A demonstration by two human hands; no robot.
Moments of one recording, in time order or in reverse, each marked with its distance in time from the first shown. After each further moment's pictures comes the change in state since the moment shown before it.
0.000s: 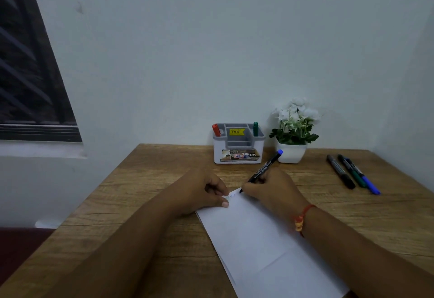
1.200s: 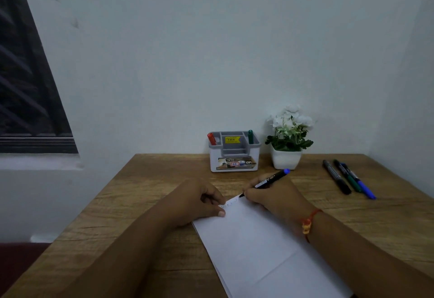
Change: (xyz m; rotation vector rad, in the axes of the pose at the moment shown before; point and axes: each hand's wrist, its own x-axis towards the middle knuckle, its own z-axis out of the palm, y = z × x) left_hand 0.001 -0.003 0.001 -0.025 0.005 -0.003; right_hand -0.004 0.000 -0.016 0.300 -0.046 0.071
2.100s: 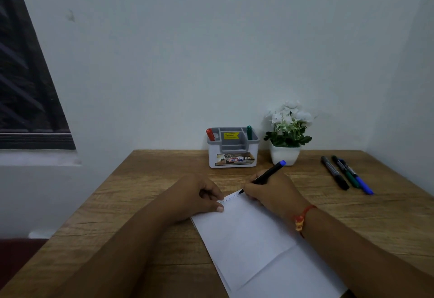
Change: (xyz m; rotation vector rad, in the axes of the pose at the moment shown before) left_hand 0.000 0.001 0.000 0.006 0.000 0.001; right_hand 0.007 0.007 0.003 -0.175 0.038 -0.050
